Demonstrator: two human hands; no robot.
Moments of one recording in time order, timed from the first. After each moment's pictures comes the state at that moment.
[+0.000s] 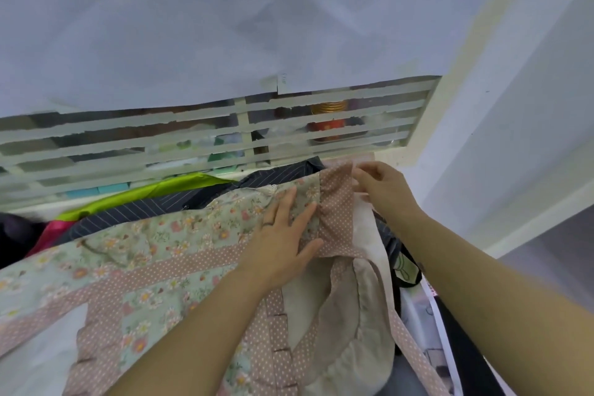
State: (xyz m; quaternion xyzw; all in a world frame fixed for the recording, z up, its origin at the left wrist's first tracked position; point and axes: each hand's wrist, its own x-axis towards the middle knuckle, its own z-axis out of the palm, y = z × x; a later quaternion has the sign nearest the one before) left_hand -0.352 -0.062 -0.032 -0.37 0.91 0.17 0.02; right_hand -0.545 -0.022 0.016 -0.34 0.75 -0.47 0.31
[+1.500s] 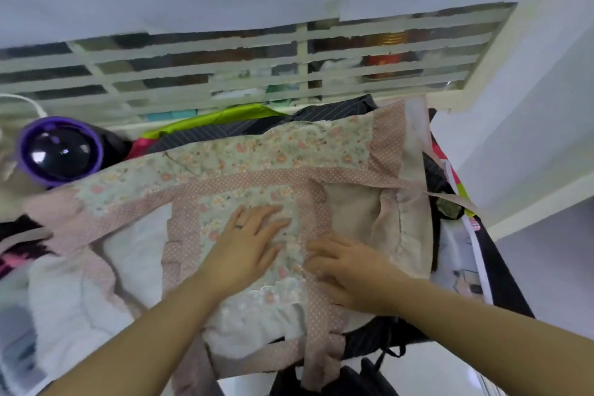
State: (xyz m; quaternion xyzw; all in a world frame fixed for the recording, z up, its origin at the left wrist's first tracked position) left_hand -0.177 0.002 -0.076 -0.34 0.93 0.12 -0.05; right_hand -0.406 0.105 -0.066 -0.84 0.50 -0.04 0.19
